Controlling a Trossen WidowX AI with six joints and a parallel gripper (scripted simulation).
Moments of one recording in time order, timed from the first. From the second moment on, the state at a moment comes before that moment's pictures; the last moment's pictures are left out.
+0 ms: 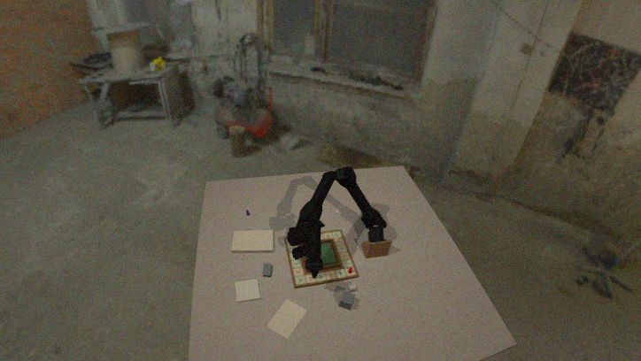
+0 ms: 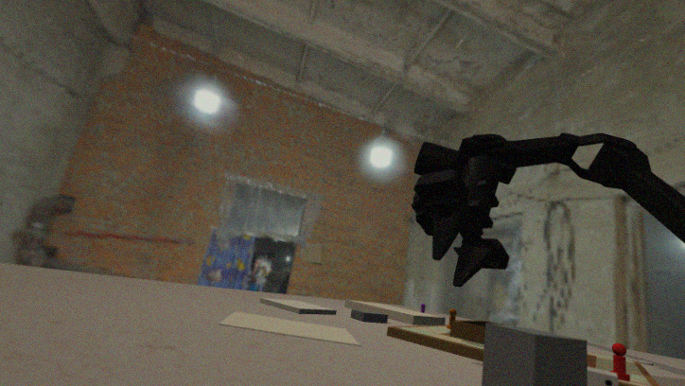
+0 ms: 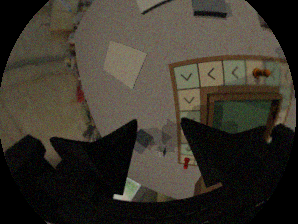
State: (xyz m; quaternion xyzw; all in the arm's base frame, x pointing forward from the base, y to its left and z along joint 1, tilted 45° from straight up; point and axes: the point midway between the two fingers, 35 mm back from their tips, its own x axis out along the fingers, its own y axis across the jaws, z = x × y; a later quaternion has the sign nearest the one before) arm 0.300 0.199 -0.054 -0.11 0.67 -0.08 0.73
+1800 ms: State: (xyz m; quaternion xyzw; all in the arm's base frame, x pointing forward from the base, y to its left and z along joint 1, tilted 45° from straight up) arm 0.144 0.163 -0.154 -0.33 0.64 -0.18 0.67
